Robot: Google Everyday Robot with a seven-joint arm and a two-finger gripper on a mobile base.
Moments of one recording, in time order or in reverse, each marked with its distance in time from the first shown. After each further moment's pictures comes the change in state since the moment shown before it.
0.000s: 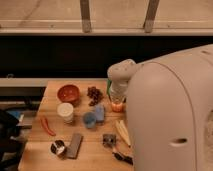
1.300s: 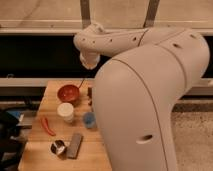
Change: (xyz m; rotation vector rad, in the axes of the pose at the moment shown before) arm -0.108 0.191 -0.099 -0.159 -0.271 -0.229
